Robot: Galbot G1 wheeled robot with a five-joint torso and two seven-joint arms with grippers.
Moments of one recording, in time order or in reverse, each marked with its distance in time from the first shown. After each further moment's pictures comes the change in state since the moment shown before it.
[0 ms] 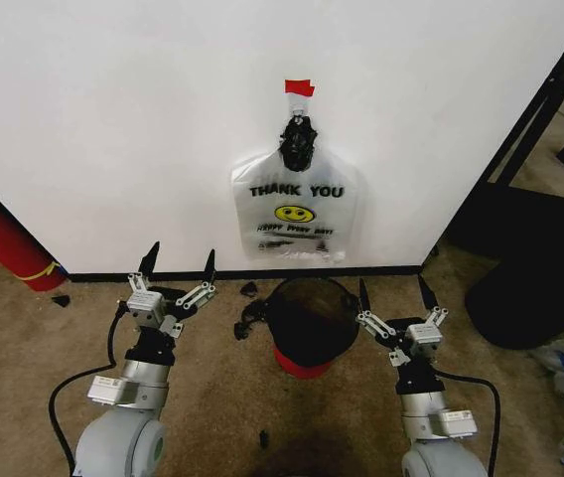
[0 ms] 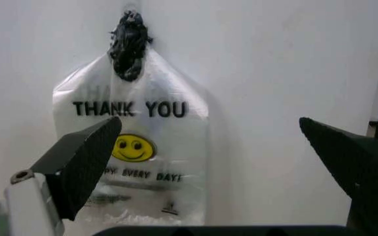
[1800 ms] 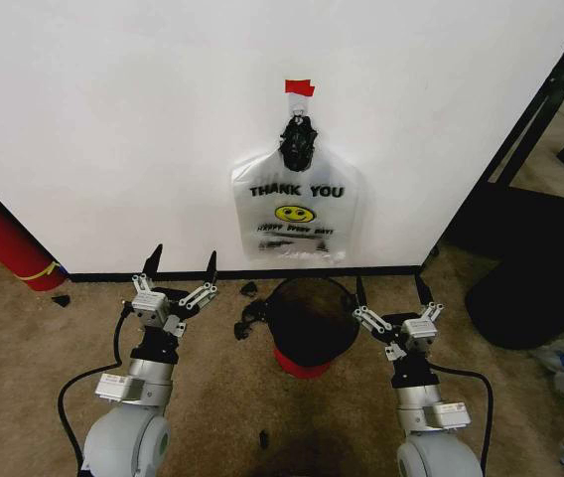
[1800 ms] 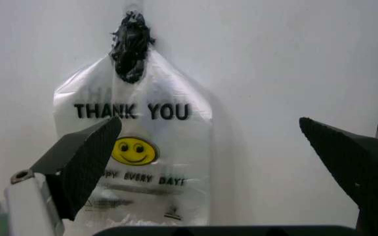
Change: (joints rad) left arm -0.019 -0.018 0.009 0.045 0.006 -0.025 0.004; right arm 0.038 -0.006 -0.006 -0.025 0.007 -0.001 -0.002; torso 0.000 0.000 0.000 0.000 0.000
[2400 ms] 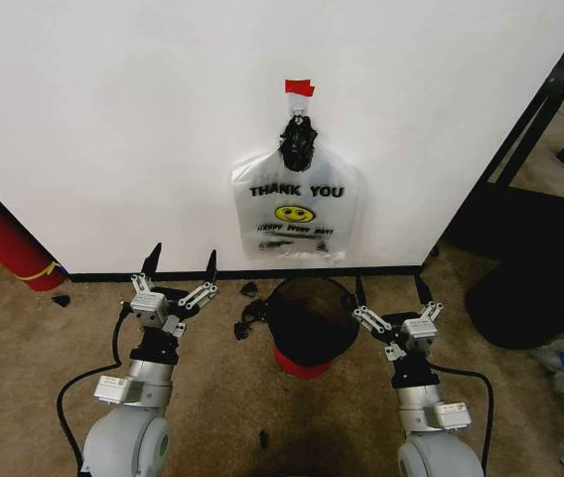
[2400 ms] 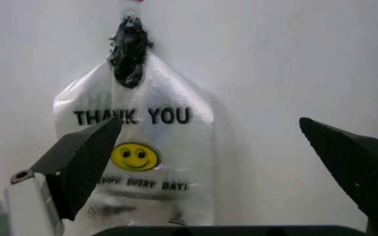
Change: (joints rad) left arm 0.026 -0.020 -0.005 -0.021 0.023 -0.022 0.002; right arm 0.039 -0.028 -0.010 -0.009 0.067 -0.026 0.009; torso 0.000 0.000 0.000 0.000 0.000
